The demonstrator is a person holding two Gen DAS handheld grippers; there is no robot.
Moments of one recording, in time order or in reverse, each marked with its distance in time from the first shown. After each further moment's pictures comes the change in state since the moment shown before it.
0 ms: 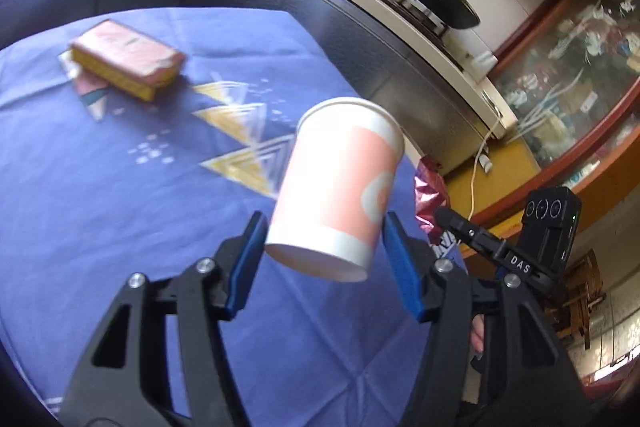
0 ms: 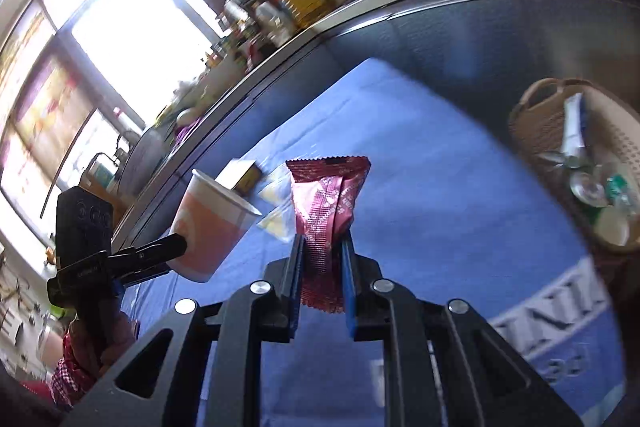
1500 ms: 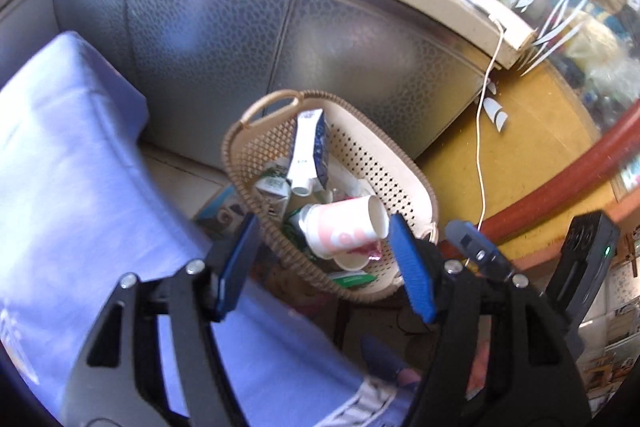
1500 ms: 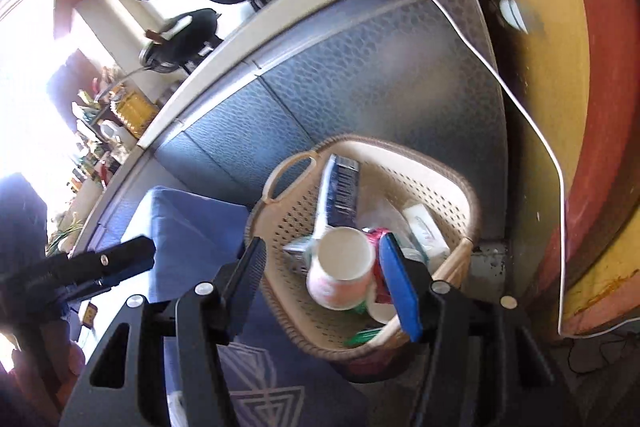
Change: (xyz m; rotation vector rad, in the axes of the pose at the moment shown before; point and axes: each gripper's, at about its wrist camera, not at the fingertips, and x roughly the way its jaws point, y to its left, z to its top) left arm 0.241 -0.183 0.071 0.264 0.146 0.089; right arm -0.071 -0.204 0.026 0.259 -0.262 -0.380
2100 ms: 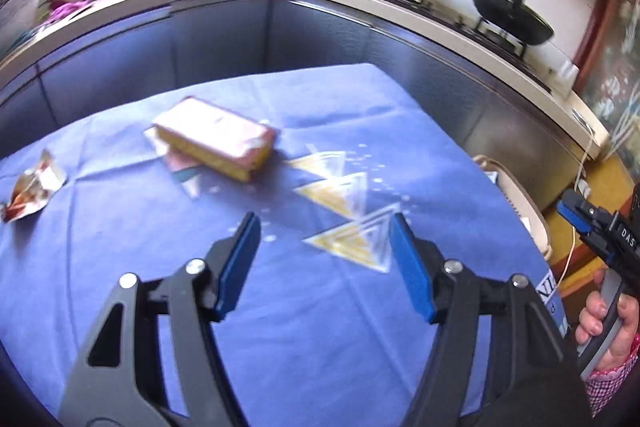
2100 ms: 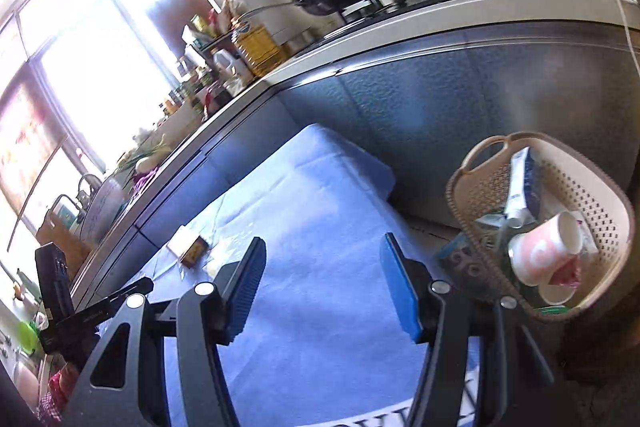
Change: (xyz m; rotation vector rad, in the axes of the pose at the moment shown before) left arm -0.235 0.214 -0.150 -0.286 -0.276 0.378; right arm -0.004 0.199 -0.043 -0.269 0.135 0.283
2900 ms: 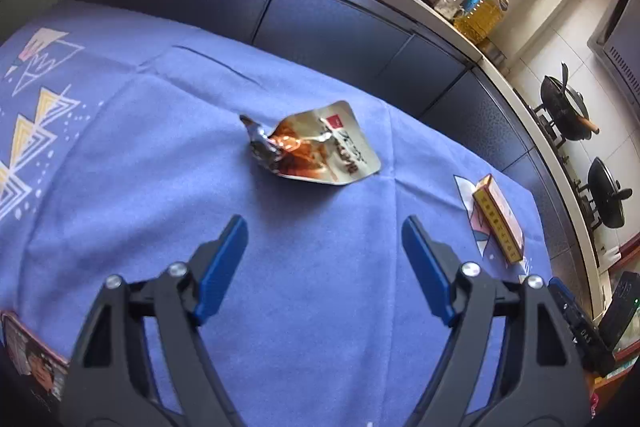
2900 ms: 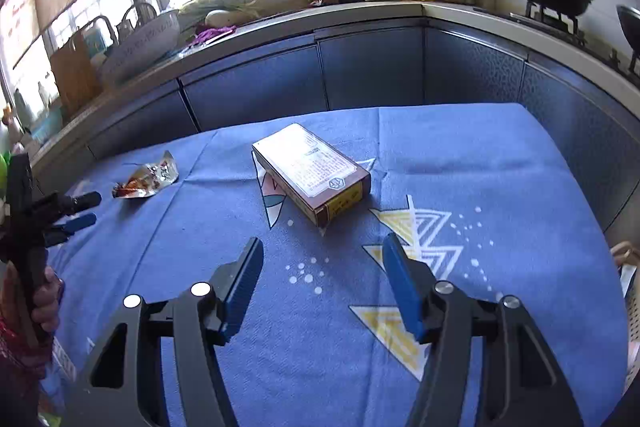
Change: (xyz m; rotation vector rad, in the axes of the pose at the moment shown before) left arm -0.070 0.295 -0.044 -0.572 -0.071 0.134; right arm 0.161 0.243 -0.056 -0.532 0.258 0.016
